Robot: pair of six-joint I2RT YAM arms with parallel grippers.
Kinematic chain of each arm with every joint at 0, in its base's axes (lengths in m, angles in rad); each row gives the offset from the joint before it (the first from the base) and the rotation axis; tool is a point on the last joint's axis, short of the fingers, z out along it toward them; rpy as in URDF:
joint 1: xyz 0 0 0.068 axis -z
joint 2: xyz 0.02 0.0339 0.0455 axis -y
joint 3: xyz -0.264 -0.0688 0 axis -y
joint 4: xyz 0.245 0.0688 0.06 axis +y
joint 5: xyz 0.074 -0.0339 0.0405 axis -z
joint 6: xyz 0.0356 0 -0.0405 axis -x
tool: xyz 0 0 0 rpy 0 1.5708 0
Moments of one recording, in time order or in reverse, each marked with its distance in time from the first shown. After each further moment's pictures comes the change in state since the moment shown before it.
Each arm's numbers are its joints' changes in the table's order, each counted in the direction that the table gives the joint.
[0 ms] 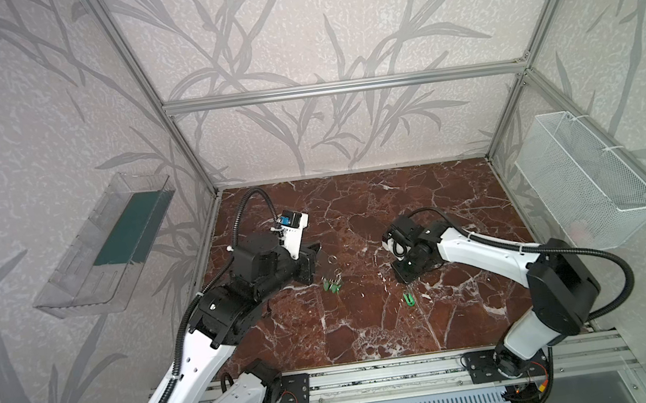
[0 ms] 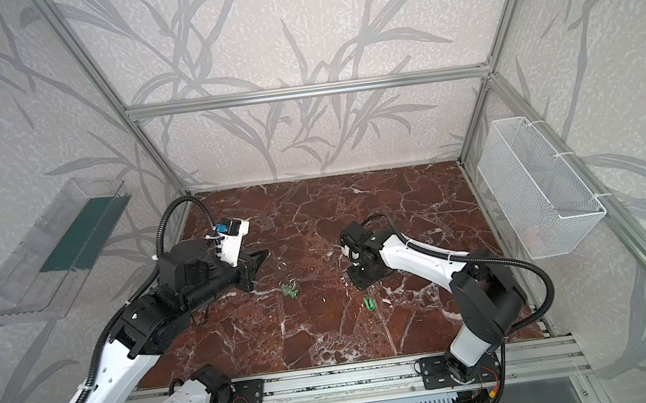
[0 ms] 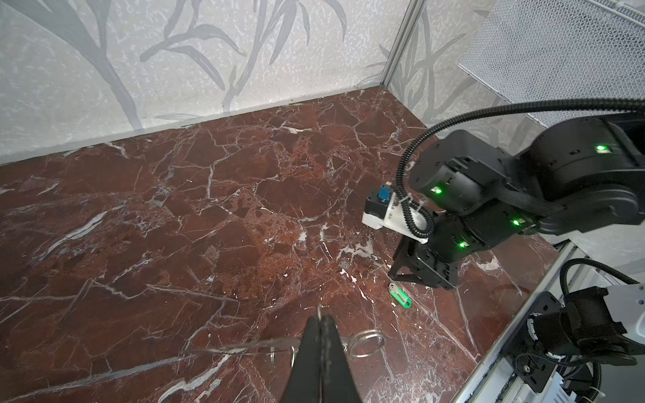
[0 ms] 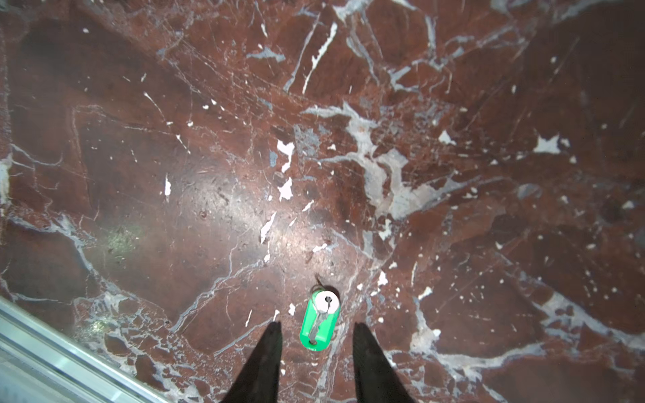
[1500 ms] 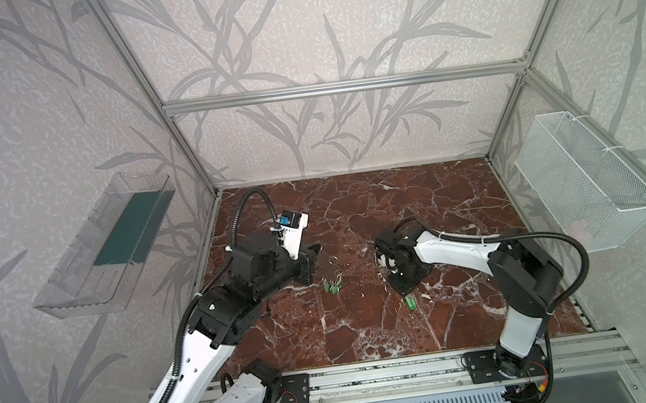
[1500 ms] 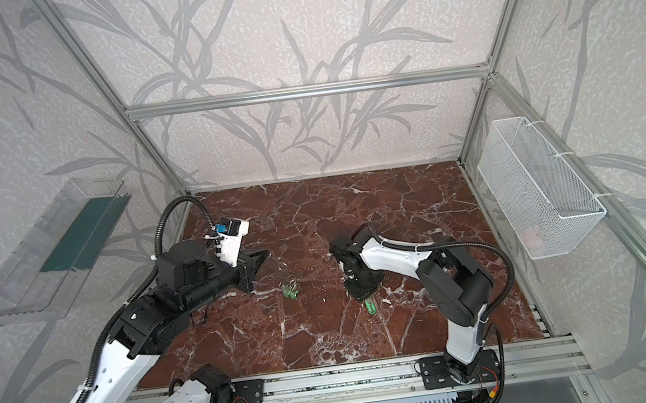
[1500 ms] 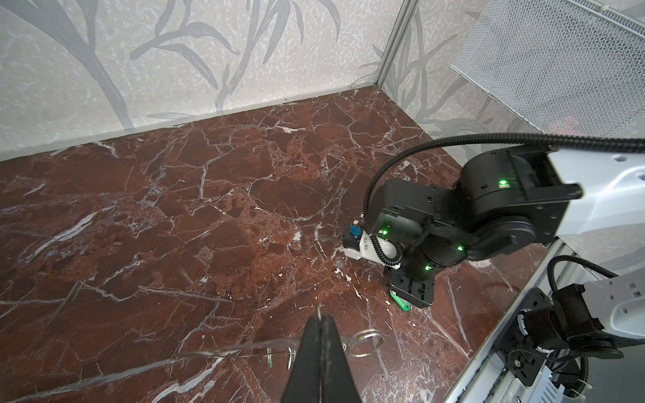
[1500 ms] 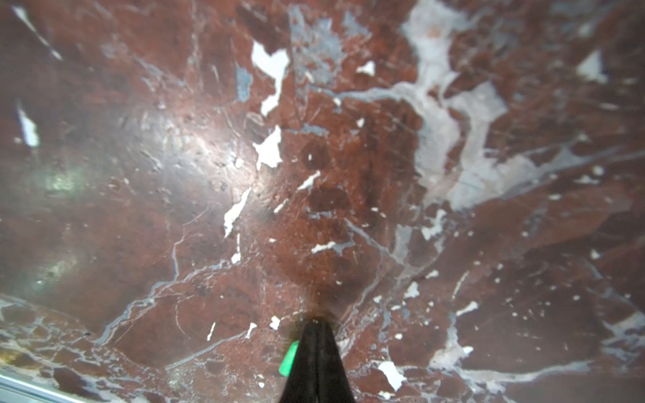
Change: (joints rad) left arm -0.014 -0.003 0.000 -0.001 0.043 0.000; right arm -0.059 -0.082 -0.043 0.009 0.051 -0.006
